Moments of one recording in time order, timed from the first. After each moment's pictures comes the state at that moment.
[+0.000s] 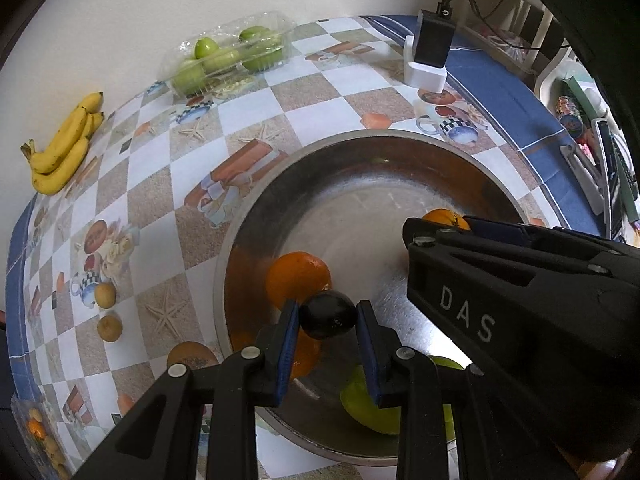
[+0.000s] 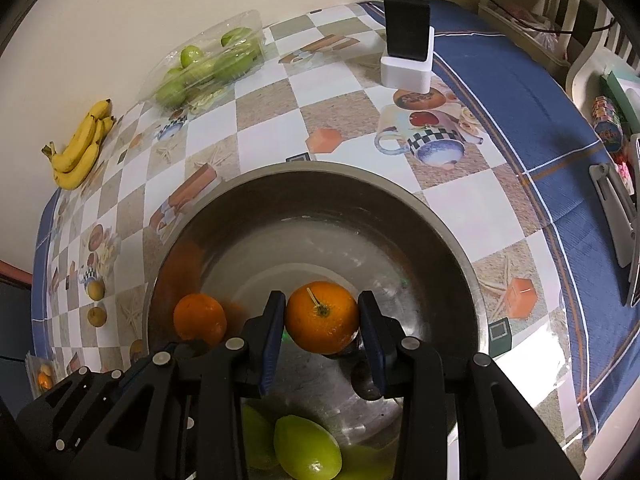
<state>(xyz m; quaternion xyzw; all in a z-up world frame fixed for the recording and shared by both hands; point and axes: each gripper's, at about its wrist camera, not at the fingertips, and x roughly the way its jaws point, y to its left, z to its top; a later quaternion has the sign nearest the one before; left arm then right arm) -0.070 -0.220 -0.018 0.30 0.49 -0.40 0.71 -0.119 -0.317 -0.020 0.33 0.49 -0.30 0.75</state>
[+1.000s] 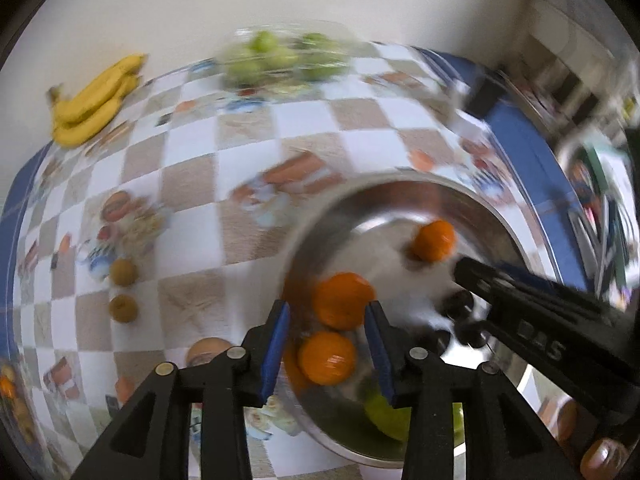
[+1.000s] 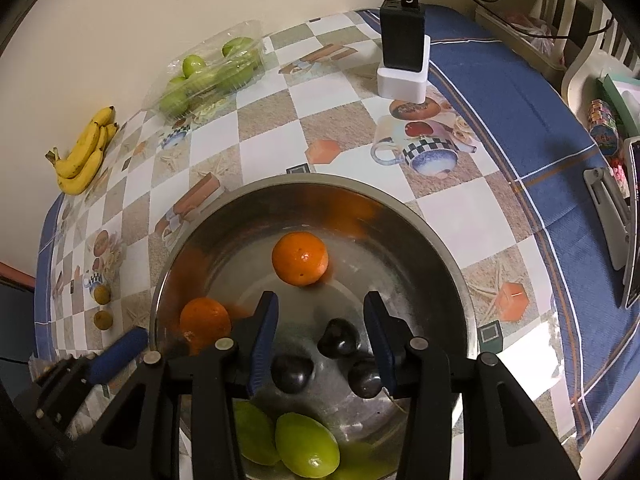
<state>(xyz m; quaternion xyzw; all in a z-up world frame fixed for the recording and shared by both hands) -0.021 -0.193 0.000 0.20 0.53 -0.36 0.74 -0.123 -0.315 -0.011 0.33 0.48 -0.31 0.75</state>
